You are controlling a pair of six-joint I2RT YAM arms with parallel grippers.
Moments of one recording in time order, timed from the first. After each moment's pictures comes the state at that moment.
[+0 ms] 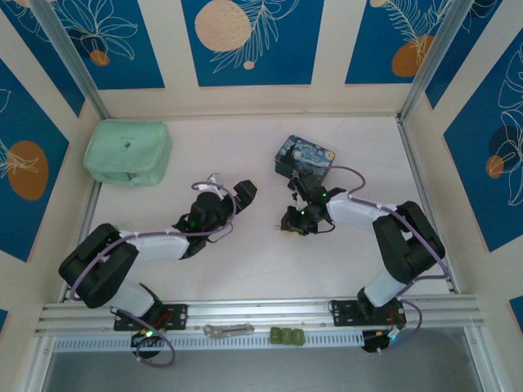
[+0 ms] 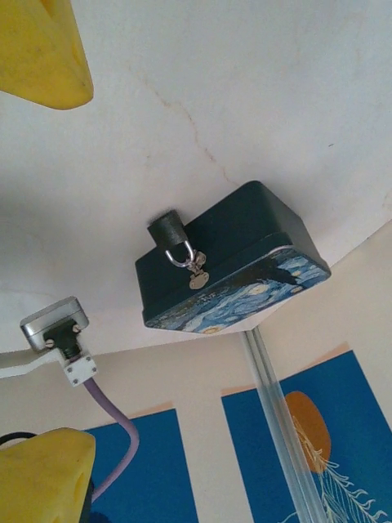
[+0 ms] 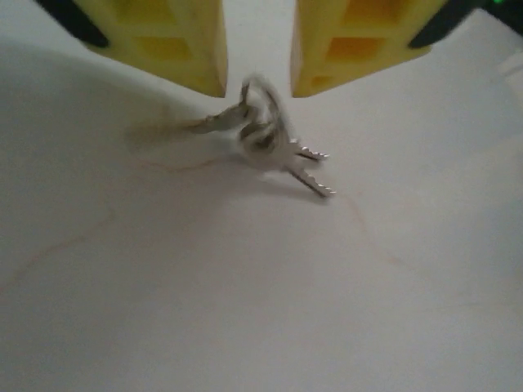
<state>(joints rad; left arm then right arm) -0.71 1.46 0.53 0.66 -0.09 -1.13 0.53 1.60 0.86 -0.51 -0.33 0.67</state>
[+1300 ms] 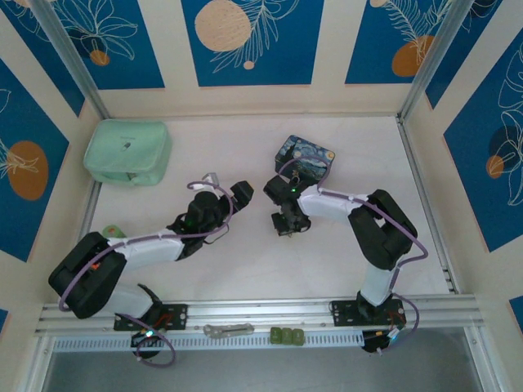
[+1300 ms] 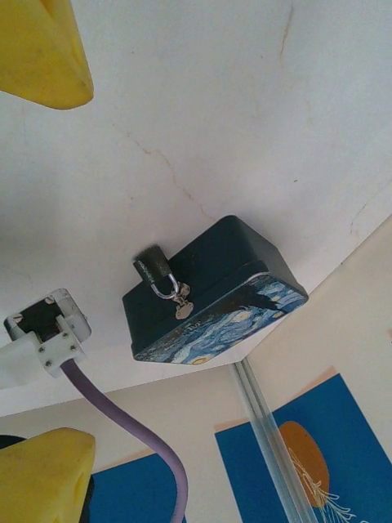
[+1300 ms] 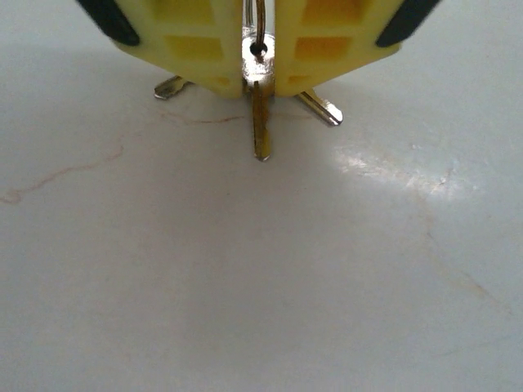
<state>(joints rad) -0.71 1.38 0.54 0.54 -0.16 -1.04 0.70 1.79 1.10 -0.75 0.03 0.42</state>
